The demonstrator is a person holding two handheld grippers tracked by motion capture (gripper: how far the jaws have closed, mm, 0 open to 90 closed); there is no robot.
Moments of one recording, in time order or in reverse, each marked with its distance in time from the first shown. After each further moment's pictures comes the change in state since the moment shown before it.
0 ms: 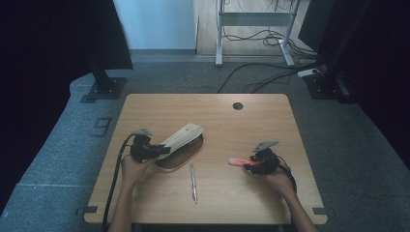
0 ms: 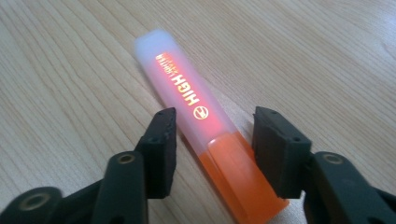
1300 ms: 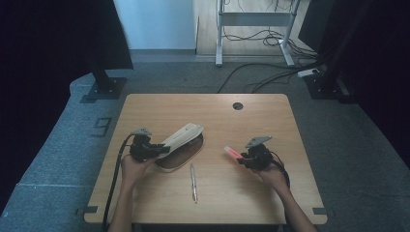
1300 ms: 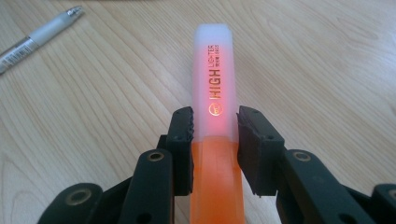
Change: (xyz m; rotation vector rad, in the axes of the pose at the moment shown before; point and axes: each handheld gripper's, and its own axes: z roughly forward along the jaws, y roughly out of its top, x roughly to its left) left arm -0.002 0.001 -0.002 -0.011 0.013 0.007; right arm 0.019 0.034 -0.004 -0.041 0.019 -0.031
